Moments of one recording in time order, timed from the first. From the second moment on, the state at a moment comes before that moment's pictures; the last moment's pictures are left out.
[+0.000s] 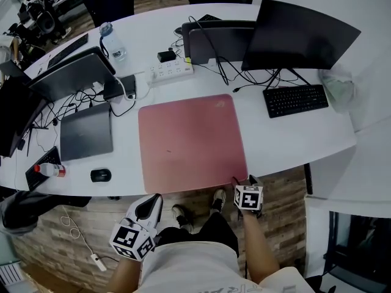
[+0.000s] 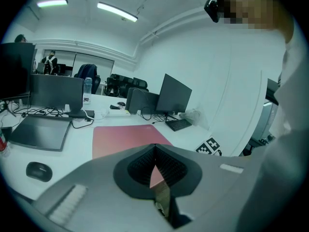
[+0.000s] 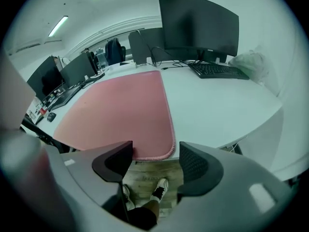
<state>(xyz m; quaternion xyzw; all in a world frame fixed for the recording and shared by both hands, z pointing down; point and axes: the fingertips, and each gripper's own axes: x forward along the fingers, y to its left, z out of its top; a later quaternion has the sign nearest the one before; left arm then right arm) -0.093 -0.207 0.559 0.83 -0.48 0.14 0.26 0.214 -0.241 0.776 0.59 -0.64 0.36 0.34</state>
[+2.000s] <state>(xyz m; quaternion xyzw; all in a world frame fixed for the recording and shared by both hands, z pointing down) -0.217 -0.148 0.557 0.75 -0.59 0.08 0.27 -0.032 -0.255 0.699 0.39 -0.84 0.20 0.32</state>
